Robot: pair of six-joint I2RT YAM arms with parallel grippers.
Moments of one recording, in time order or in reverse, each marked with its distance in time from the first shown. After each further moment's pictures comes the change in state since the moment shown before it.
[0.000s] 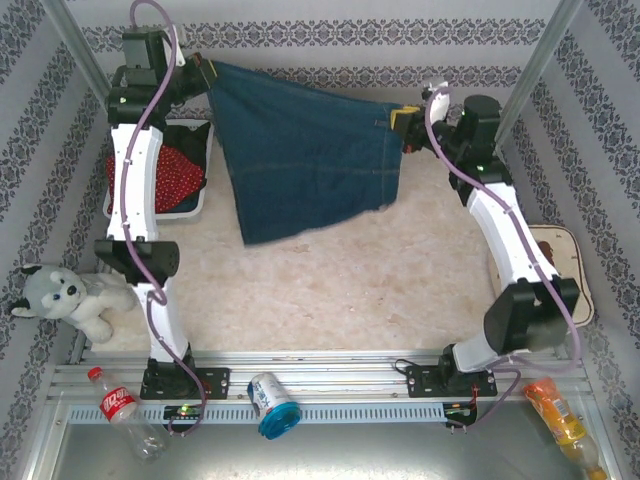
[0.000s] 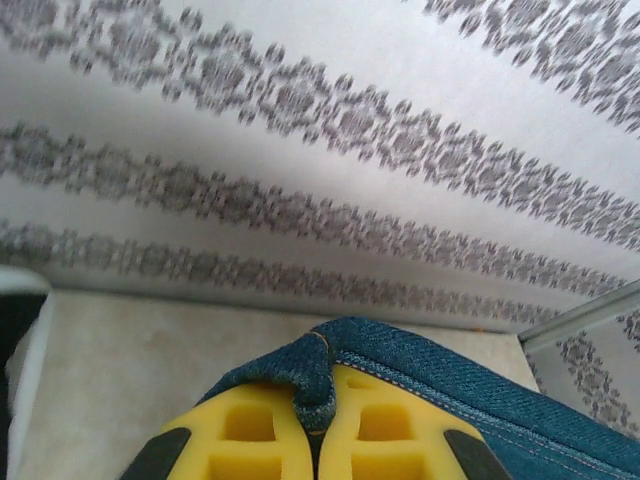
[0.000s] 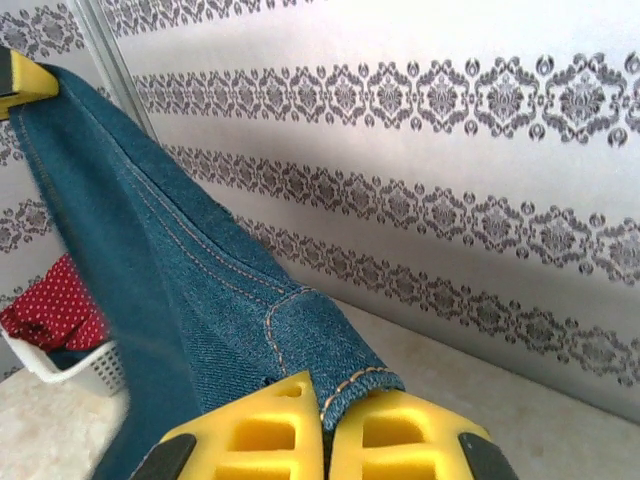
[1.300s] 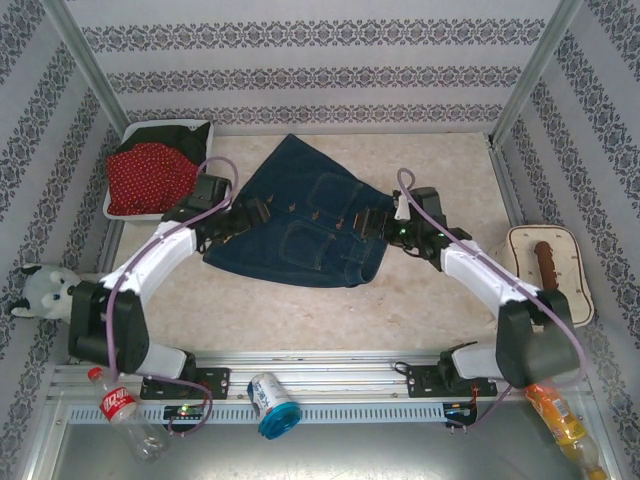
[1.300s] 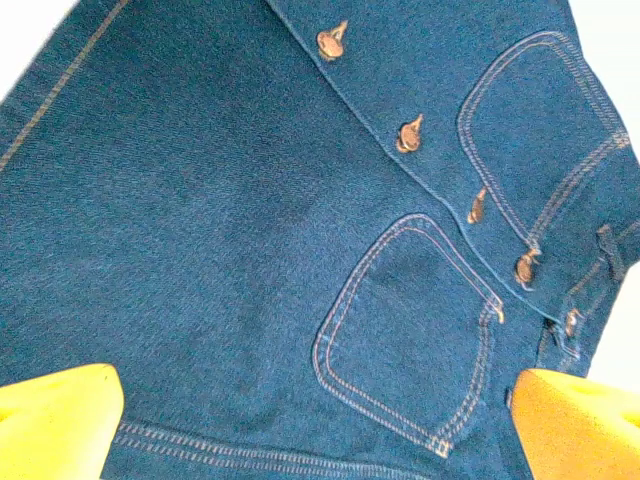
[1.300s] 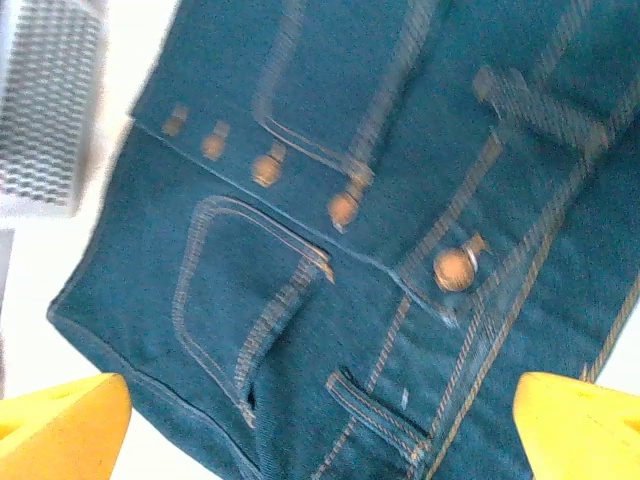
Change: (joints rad) left arm -0.233 -0.623 -1.652 0.434 -0.130 -0.273; right arm 0.228 -0.156 -0.680 -0.134 0.299 0.535
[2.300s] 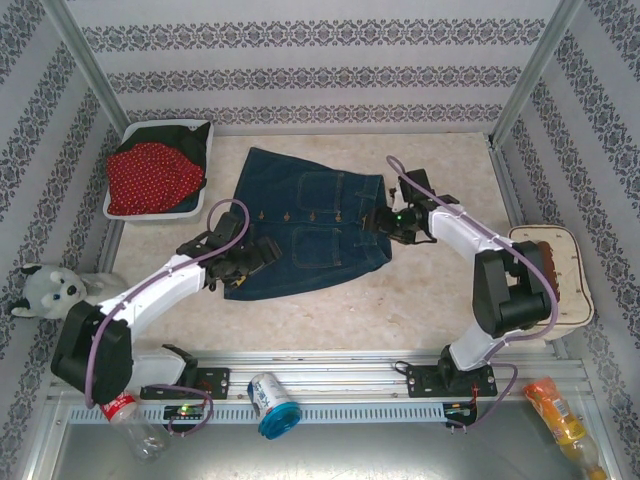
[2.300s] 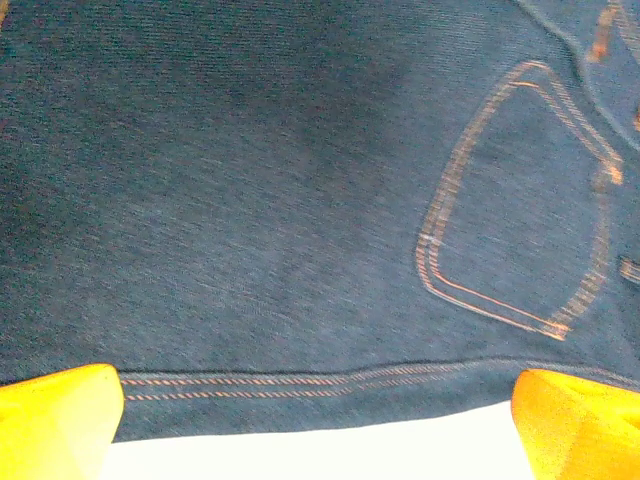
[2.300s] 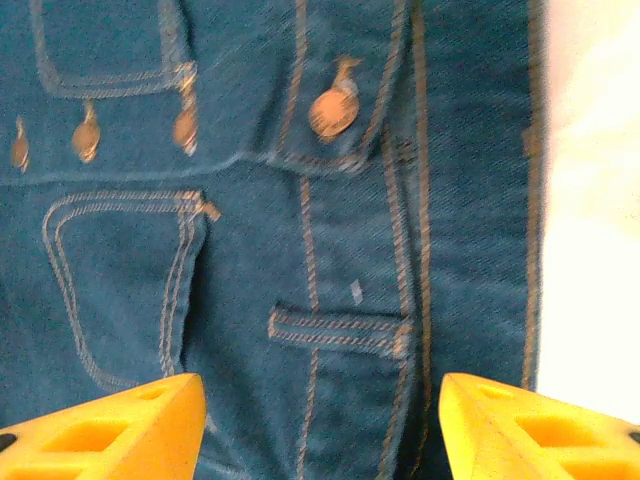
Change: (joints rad) left arm -0.200 -0.169 -0.264 -0.031 -0.069 -0.316; right arm -0.047 0.253 0.282 -0.354 0.014 -0.155
